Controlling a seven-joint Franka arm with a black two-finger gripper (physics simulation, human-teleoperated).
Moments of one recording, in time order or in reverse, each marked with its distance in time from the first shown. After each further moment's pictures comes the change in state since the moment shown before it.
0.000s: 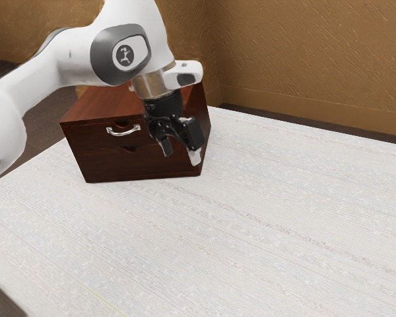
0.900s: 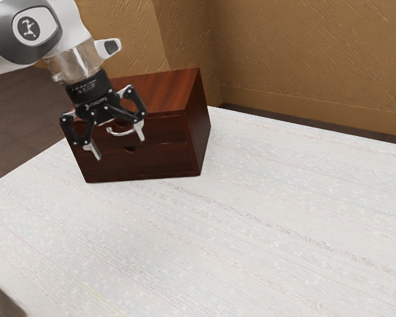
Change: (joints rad) arm 0.048 -0.314 0.143 -0.217 -0.134 -0.080 -0.960
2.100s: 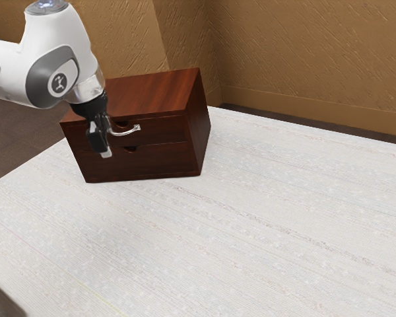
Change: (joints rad) arm -0.011 0.021 0.068 -0.173 0.360 0.437 -1.315
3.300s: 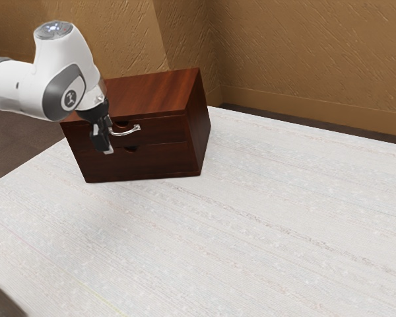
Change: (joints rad) arm 0.073 0.151 0.001 0.055 0.019 0.202 0.089
